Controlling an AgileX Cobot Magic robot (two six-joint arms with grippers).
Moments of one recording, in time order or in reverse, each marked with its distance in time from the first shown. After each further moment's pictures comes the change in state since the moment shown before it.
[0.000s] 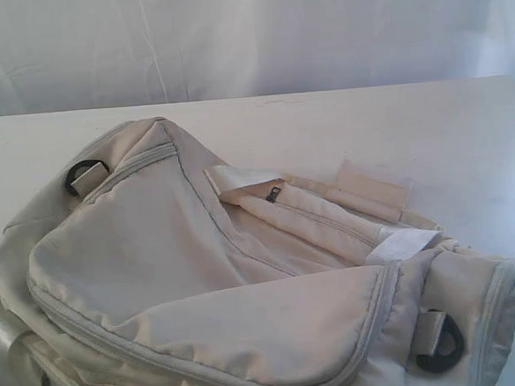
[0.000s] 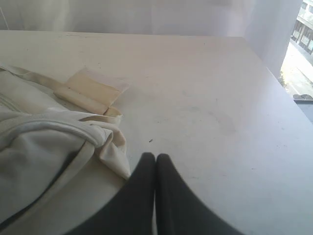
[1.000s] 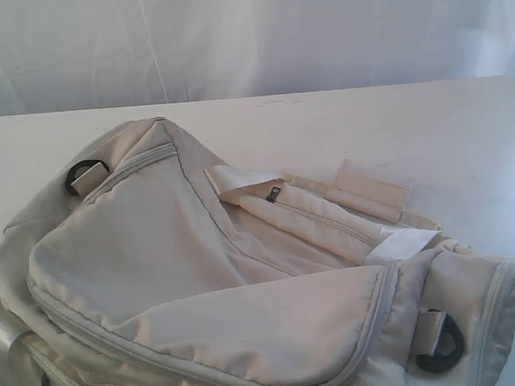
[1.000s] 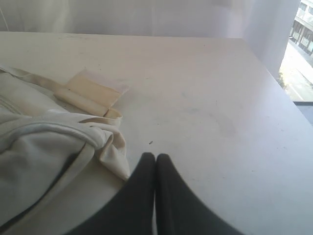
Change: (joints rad) left arm 0.000 0.000 0.000 0.000 -0.010 0.000; right arm 0.000 0.000 0.000 0.000 -0.009 0.000
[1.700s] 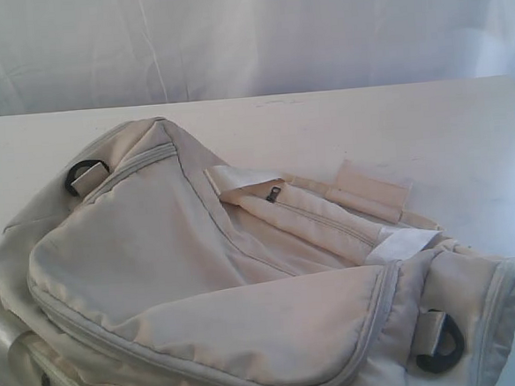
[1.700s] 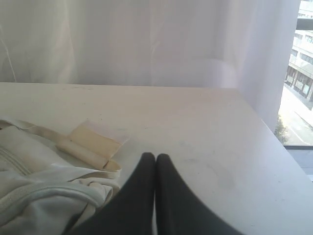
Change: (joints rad) left arm 0.000 0.000 0.000 0.000 -0.680 0.000; right arm 0.000 0.000 0.000 0.000 -0.169 0.000
